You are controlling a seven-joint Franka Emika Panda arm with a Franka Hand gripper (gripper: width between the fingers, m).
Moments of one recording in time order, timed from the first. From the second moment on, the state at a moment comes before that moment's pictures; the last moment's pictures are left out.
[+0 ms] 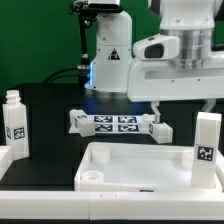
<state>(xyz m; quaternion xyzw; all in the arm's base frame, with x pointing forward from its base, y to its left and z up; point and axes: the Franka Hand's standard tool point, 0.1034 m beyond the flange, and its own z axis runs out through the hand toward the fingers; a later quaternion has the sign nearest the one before) 0.466 0.099 0.062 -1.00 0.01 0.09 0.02</state>
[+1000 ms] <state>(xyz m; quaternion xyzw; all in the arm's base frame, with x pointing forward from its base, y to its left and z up) 0.436 0.074 0.050 -0.90 0.05 0.43 0.00</state>
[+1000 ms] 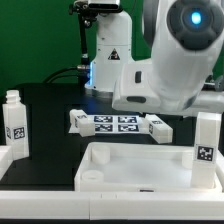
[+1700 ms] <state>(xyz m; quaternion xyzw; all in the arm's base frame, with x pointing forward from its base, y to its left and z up) 0.432 0.091 0.034 -0.91 0.00 0.41 0.00</state>
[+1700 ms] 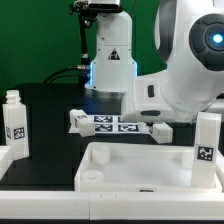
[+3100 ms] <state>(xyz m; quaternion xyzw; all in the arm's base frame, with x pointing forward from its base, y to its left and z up) 0.404 0.083 0.010 -0.90 0.04 0.44 -0.02</state>
